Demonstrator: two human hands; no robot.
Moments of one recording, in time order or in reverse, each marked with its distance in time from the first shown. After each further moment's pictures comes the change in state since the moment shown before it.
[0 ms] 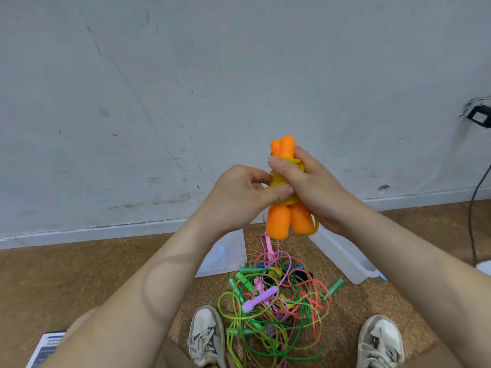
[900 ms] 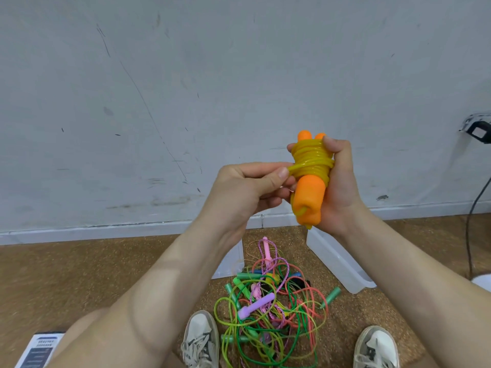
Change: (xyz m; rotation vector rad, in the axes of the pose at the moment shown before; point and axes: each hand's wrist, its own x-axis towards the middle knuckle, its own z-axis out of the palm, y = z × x) left_hand -0.006 0.016 0.000 -0.703 0.103 -0.126; right_hand 0.011 -0.011 -0.004 0.822 -0.015 0.197
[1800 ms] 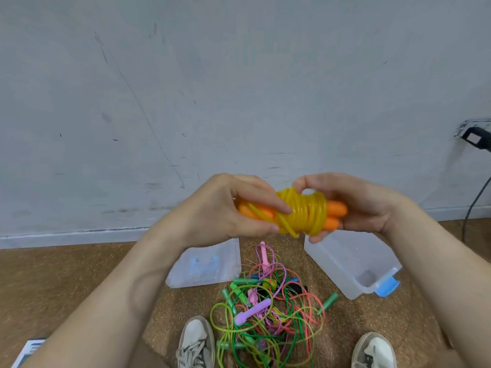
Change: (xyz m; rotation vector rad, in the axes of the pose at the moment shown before) left_hand -0.005 0.015 -0.029 0.688 -0.397 0.360; right_hand -0.009 -0.041 -0.047 -0.545 -0.439 0.401
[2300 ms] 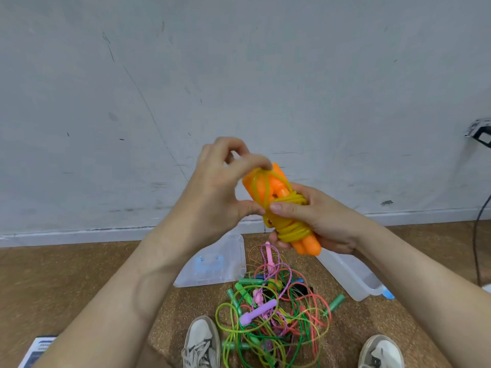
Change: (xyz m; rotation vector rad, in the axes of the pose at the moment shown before) left_hand -0.001 -0.026 -0.009 0.624 0.400 0.180; right_hand 0.035 0.029 0.041 0.000 0.172 -0.137
